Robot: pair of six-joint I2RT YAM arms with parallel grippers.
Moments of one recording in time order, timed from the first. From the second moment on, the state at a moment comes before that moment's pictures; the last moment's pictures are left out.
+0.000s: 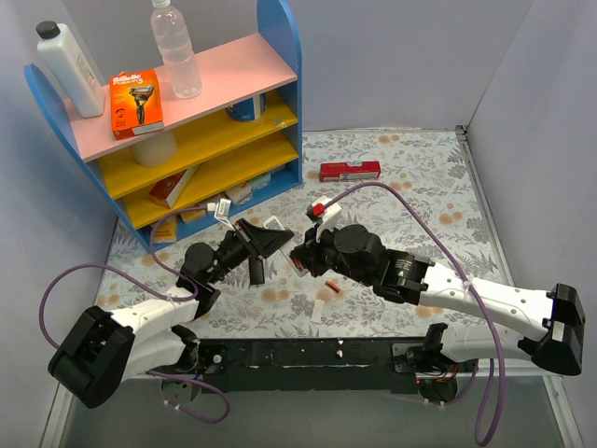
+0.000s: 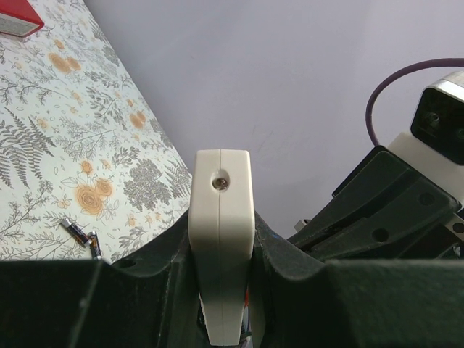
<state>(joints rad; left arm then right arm) -0.58 1.08 0.26 1.06 0.34 -1.11 1.18 1.13 0.92 -0.15 0.22 0.34</state>
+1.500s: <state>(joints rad) -0.58 1.08 0.31 0.99 0.37 -1.08 1.19 1.07 0.84 -0.07 0.20 0.31</state>
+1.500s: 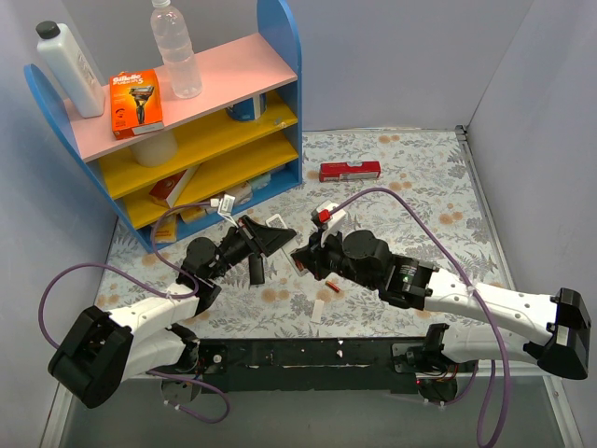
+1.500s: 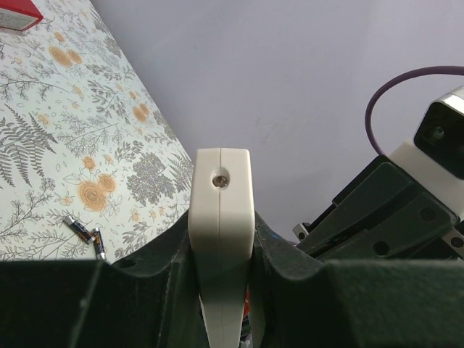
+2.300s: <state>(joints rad) -0.58 1.08 0.31 1.00 0.38 -1.11 1.19 1.09 0.84 -0.03 0.17 0.31</state>
